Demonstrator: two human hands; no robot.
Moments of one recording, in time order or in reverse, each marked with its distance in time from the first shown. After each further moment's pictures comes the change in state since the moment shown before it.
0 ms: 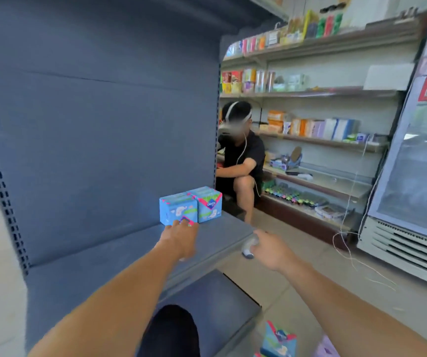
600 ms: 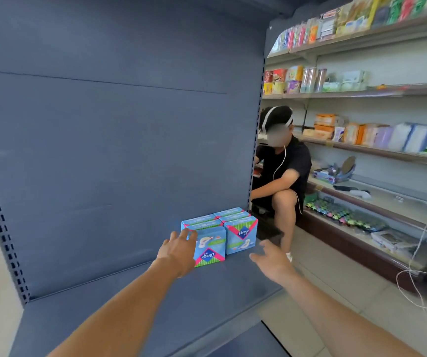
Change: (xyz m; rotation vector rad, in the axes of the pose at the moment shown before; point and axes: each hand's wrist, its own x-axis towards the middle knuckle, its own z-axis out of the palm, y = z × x) left_hand 0.117 -0.081 0.018 -0.063 0.046 -0.150; right_hand 0.178 -0.054 0.031 0.406 -0.027 0.043
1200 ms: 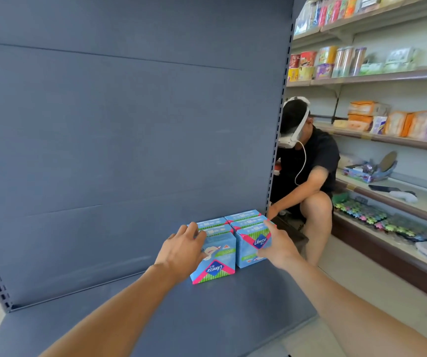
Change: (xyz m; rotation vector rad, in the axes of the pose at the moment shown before) left_hand 0.055 -0.007 0.019 0.004 0.194 0.049; right_hand 0.134 0.003 0.022 -0.069 -0.057 -0.147
